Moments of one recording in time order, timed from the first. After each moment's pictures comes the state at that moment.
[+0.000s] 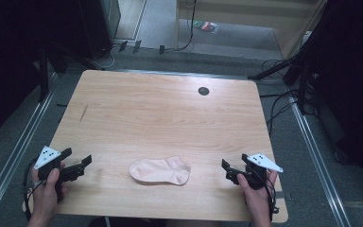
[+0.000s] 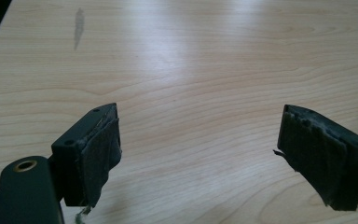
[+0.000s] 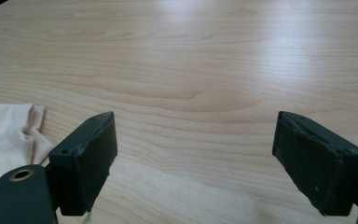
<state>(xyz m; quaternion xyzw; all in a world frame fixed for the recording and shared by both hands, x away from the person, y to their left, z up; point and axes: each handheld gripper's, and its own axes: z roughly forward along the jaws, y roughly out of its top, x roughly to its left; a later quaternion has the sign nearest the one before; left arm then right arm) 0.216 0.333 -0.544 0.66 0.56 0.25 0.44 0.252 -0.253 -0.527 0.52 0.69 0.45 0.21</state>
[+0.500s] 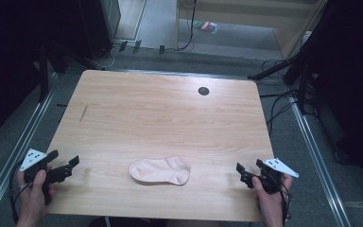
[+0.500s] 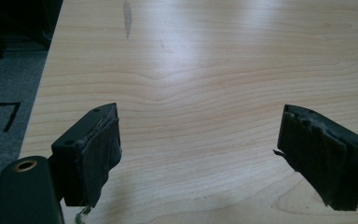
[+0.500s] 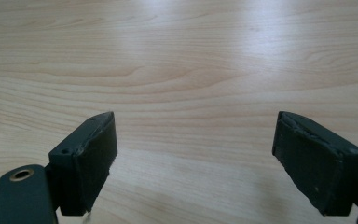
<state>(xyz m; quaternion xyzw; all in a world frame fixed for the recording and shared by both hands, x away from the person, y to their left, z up) 0.208 0.363 -0.547 0.65 0.58 0.27 0.42 0.246 -0.298 -0.539 0.56 0.67 0.43 0.22</state>
